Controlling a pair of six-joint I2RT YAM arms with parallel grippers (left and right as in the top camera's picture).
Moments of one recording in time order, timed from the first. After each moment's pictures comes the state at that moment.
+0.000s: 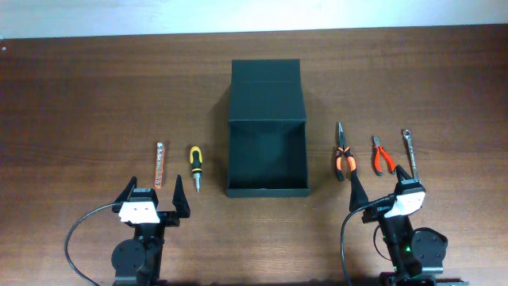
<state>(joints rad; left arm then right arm) -0.03 0.01 0.01 -0.08 -0.01 -0.06 -0.04 0.01 0.01 -0.06 -0.19 0.04</state>
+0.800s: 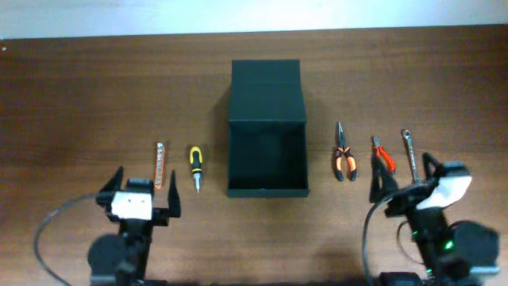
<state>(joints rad) -0.03 0.20 0.36 -0.30 0.00 0.14 -0.04 0.32 0.61 -0.42 -0.15 0.16</state>
